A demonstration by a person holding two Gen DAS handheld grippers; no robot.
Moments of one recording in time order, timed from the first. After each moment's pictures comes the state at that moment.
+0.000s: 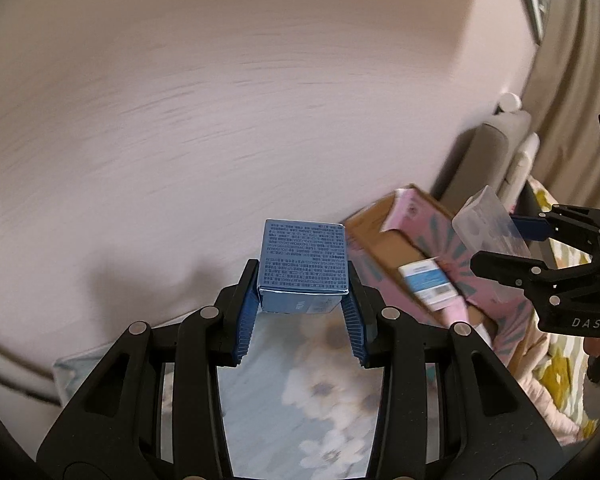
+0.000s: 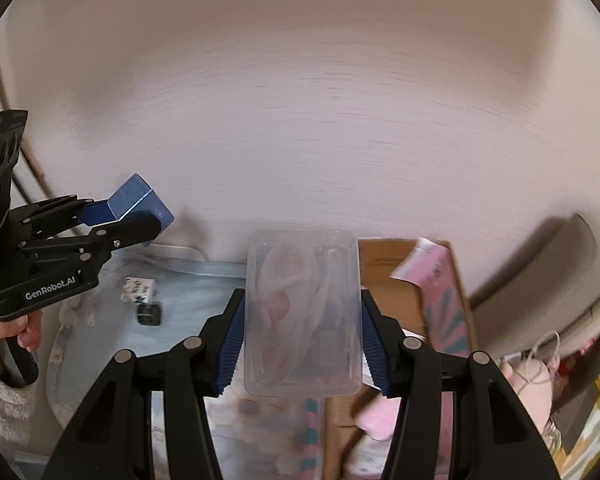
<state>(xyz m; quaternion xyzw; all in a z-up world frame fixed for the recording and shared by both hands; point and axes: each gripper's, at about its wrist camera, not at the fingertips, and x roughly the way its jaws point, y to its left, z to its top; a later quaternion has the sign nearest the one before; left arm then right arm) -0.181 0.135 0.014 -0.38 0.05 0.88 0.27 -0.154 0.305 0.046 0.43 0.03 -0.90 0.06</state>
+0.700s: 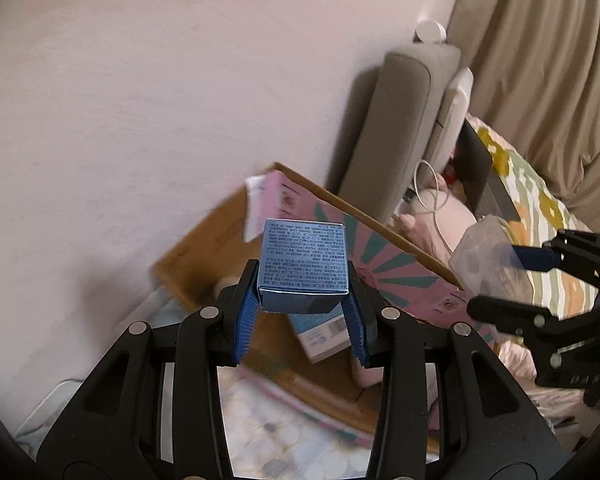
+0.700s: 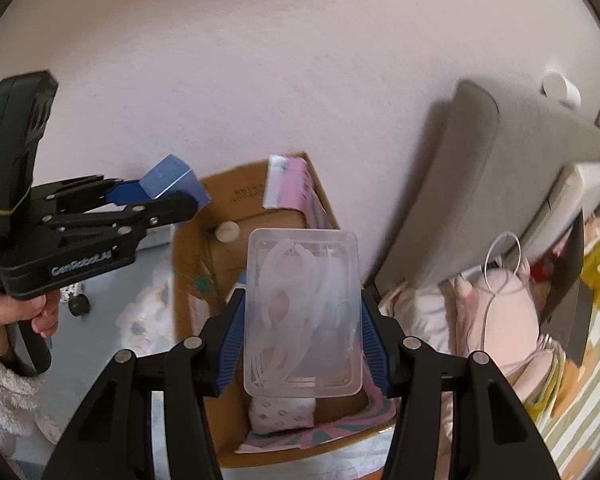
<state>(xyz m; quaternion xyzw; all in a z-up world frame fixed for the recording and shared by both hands) -0.184 0.322 -0.042 -0.41 0.12 0.81 0.40 -0.104 0.428 -0.001 0.46 -0.06 -0.88 -0.06</state>
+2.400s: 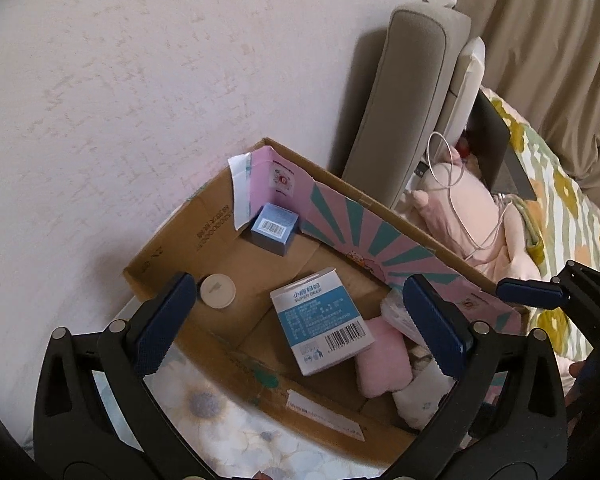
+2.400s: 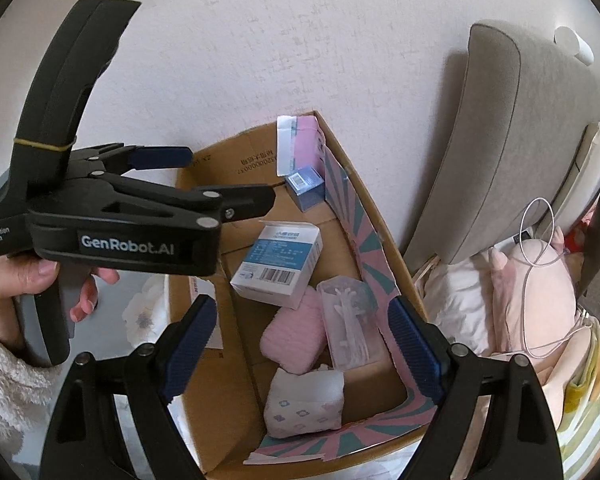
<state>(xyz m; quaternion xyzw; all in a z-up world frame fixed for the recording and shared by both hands) -0.192 0.356 -0.069 -0.44 0.15 0.80 0.38 -0.106 0.432 -0.042 0.47 -0.10 -0.87 -0.03</state>
